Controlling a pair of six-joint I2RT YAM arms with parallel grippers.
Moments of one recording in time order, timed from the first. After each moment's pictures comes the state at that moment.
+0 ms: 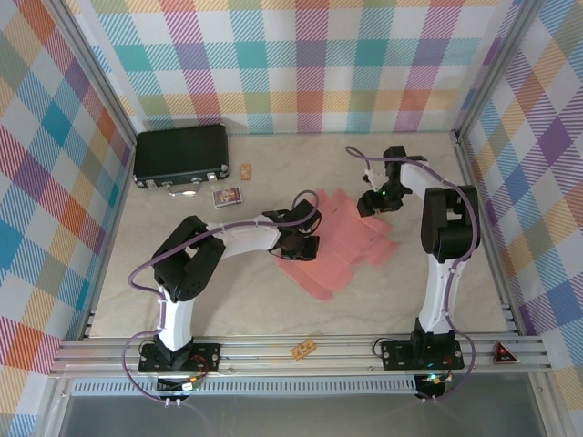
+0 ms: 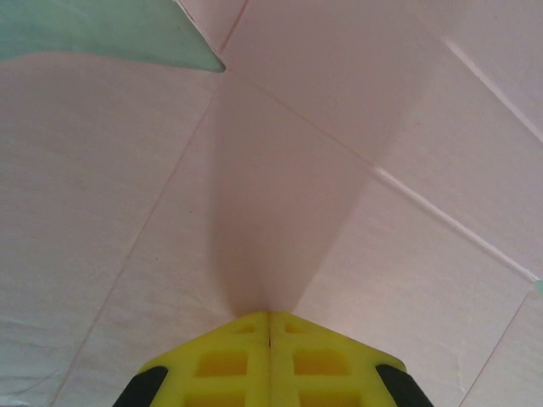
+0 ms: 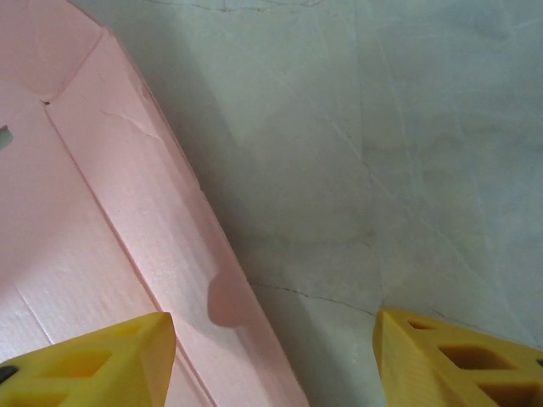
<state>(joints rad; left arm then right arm) -0.81 1.96 1.27 -0.48 0.12 -0.67 0.10 2.11 1.57 -0.90 -0.28 -0.25</state>
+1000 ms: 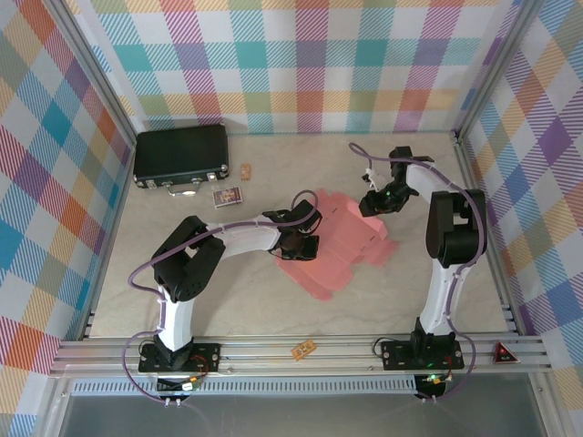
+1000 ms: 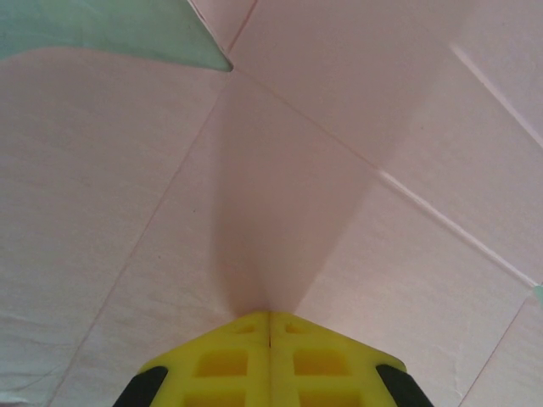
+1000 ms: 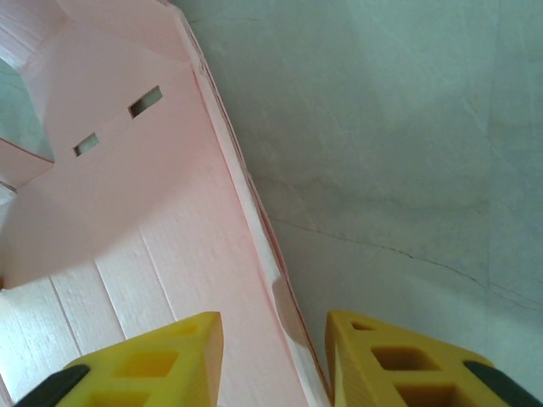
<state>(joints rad) -0.81 1.96 1.26 -0.47 0.12 -0.69 0.09 2.03 1.51 -0.91 -0.46 -0.32</state>
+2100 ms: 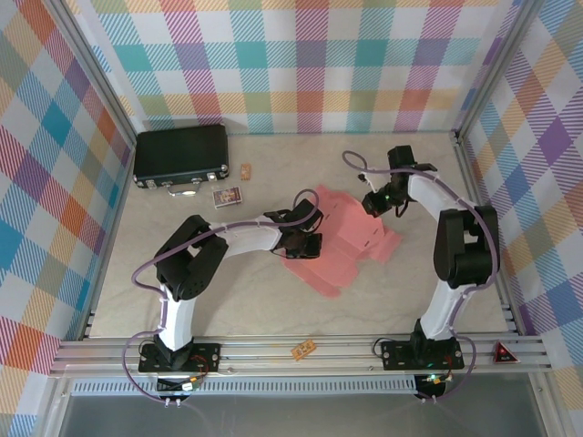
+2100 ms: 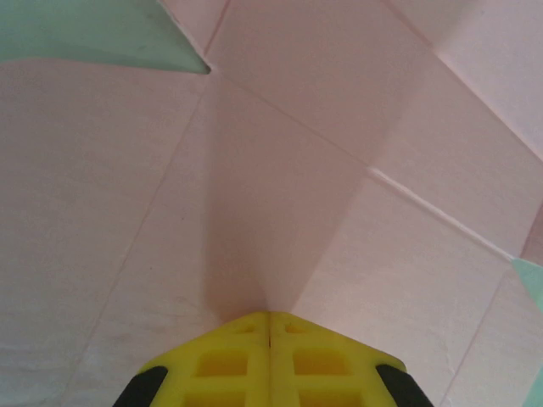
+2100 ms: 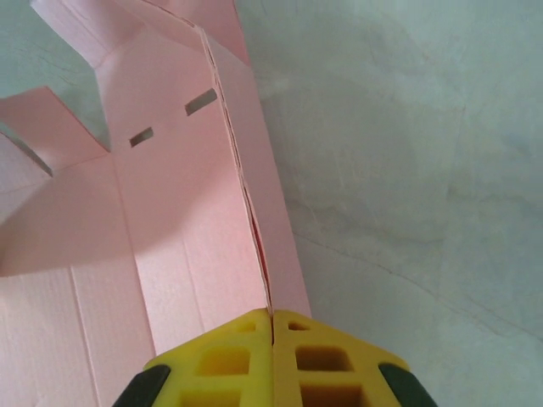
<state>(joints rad) -0.81 1.99 1.28 -0.37 0.18 -0.73 0.15 1.79 1.32 -0.70 -0.36 -0.47</state>
